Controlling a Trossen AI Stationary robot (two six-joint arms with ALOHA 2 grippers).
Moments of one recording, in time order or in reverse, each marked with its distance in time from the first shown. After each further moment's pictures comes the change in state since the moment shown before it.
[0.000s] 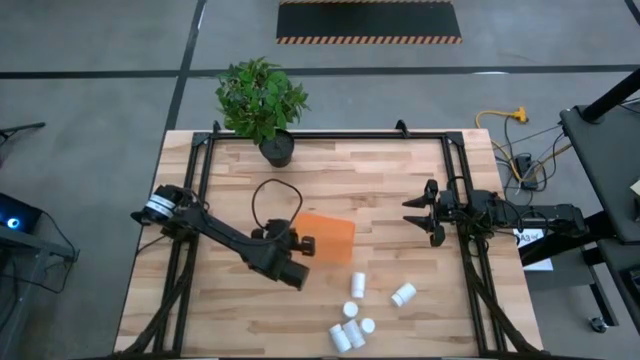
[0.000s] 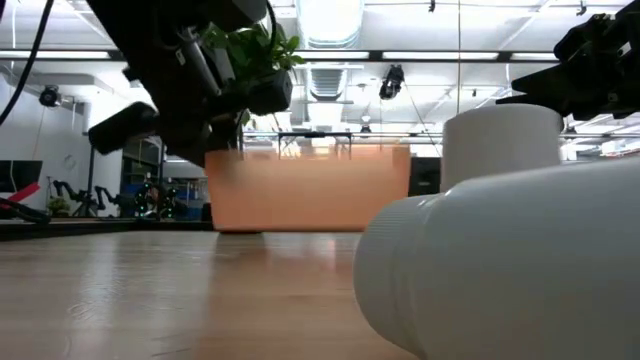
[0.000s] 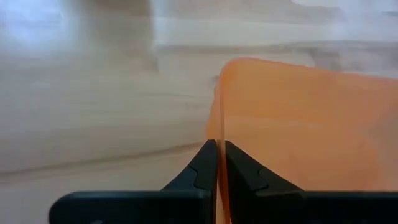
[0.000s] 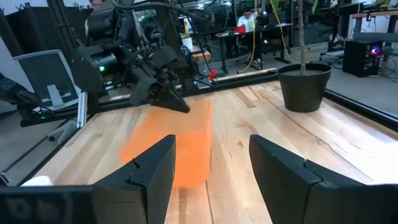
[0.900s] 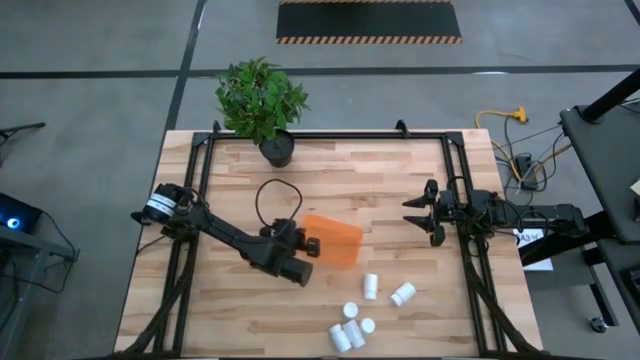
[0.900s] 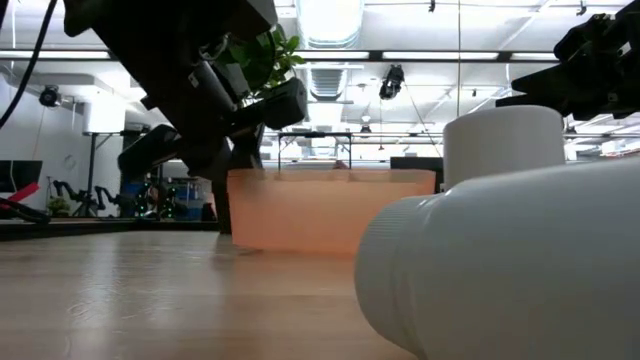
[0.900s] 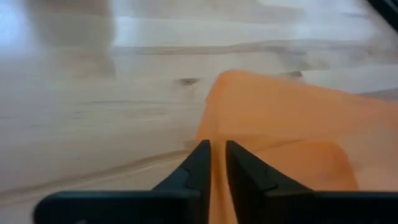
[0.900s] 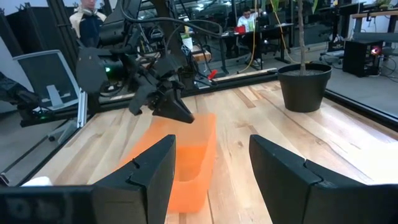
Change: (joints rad) left arm 0.025 -0.006 -0.098 0.303 -0.047 0.194; right arm 0.000 0.000 0.000 0.000 0.000 0.000
